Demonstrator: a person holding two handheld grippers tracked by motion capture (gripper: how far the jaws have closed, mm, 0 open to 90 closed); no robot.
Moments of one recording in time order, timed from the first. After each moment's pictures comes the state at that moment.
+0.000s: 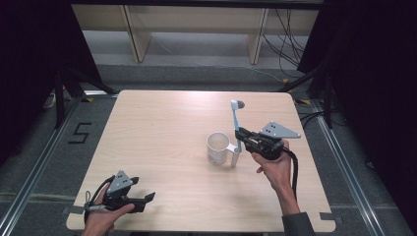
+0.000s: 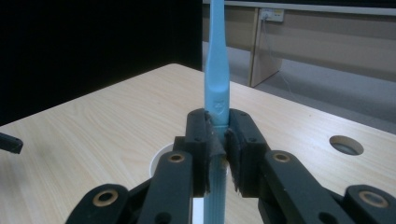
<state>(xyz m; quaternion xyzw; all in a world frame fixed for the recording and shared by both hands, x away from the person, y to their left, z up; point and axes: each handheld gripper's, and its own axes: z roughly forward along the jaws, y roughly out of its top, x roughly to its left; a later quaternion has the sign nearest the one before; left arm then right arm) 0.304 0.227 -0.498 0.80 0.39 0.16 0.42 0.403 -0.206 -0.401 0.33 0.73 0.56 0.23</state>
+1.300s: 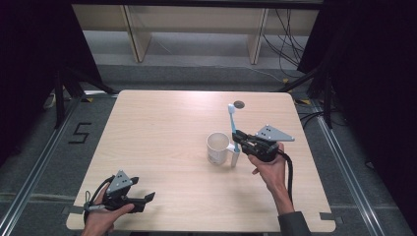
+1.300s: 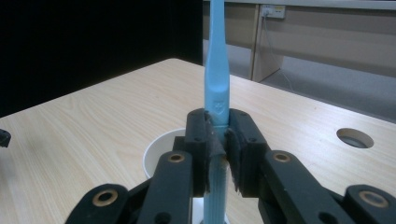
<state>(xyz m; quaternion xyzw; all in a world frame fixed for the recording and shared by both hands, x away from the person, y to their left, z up) 0.303 0.225 -0.498 0.79 0.40 0.16 0.43 0.409 -0.201 -0.423 0.32 0.73 0.56 0.22</state>
